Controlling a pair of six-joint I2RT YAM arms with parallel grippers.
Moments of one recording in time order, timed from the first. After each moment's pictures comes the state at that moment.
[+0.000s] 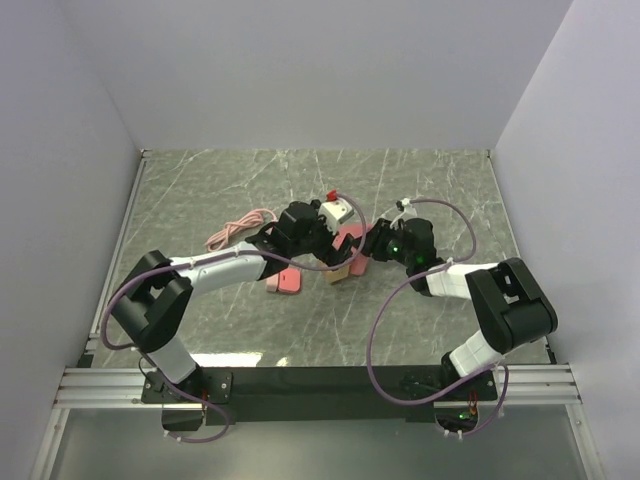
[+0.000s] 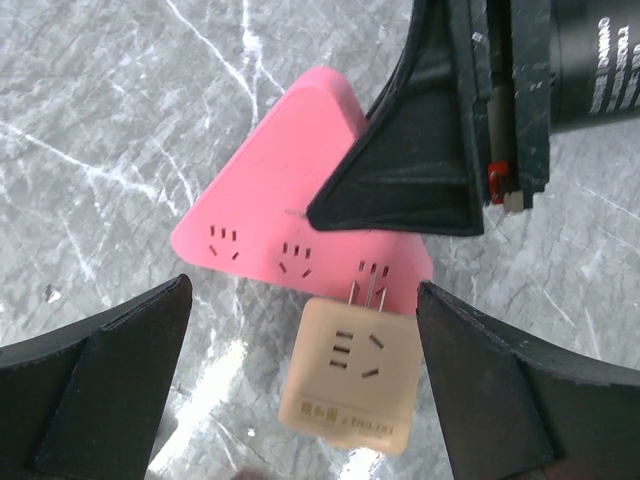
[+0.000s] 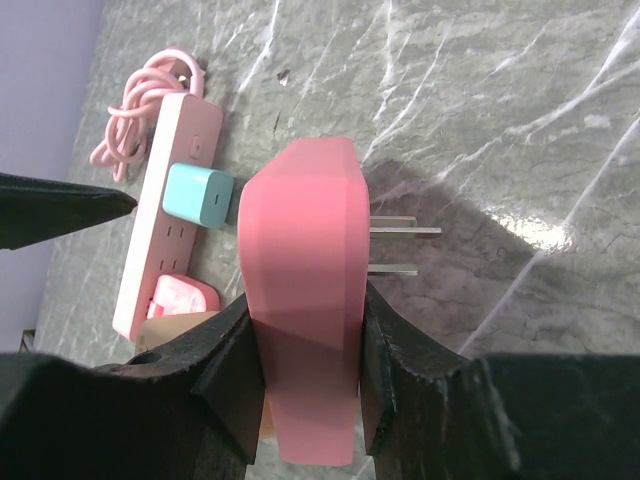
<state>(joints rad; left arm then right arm) -0.78 1.65 1.02 0.18 0.16 0.04 0.33 1.55 0.53 0.64 -0.33 0.65</state>
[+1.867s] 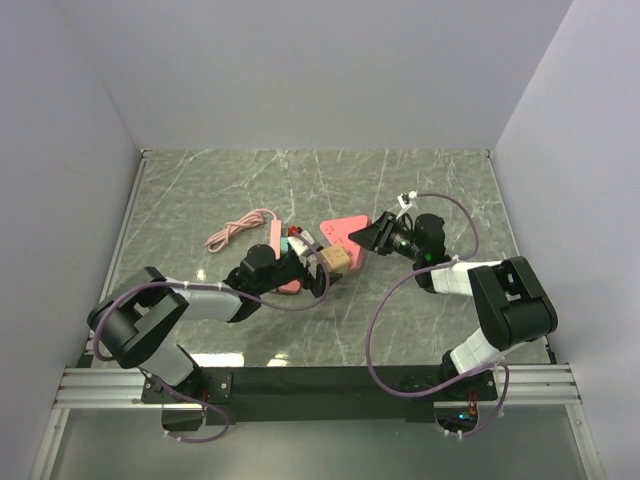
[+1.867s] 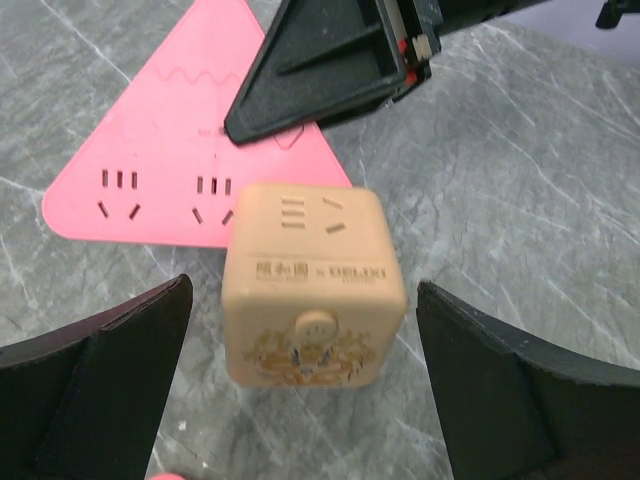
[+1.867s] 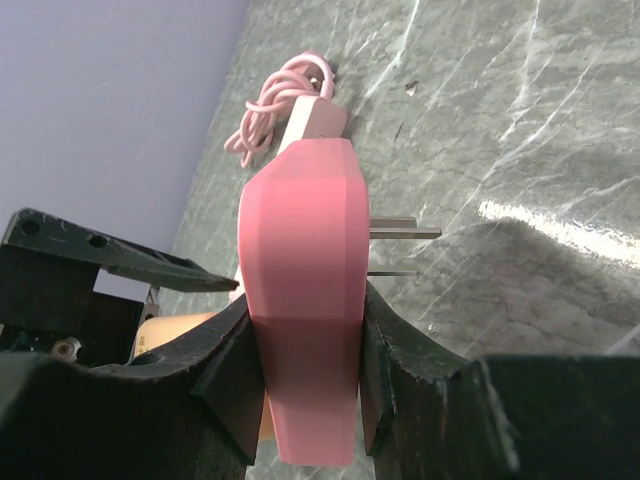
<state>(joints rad) -0.76 1.52 0.49 0.93 0.30 -0.07 0.26 1.57 0.53 0.81 -0.61 0.80</state>
